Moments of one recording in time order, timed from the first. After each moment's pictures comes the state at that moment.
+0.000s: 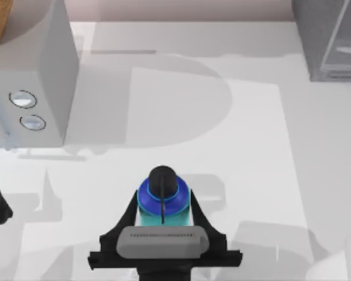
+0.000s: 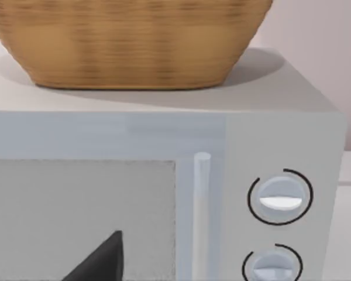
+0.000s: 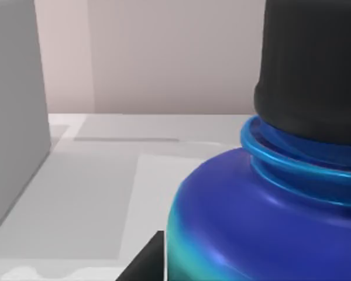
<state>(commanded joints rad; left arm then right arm) 0.00 0.00 0.00 0.00 0.00 0.00 1.42 2.08 0.82 1.21 1.45 0.06</state>
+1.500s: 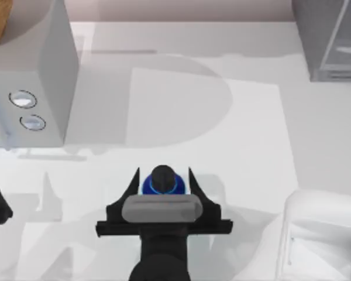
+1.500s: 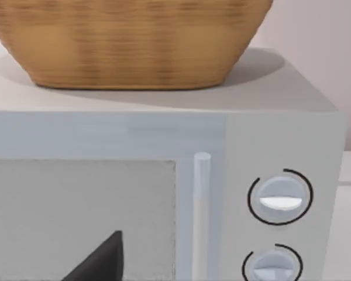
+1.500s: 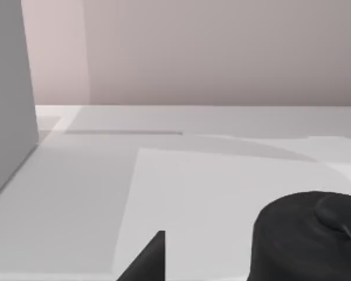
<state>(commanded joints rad) 0.00 0.00 0.00 0.00 0.00 0.00 1.27 2.24 0.88 1.34 1.30 0.02</state>
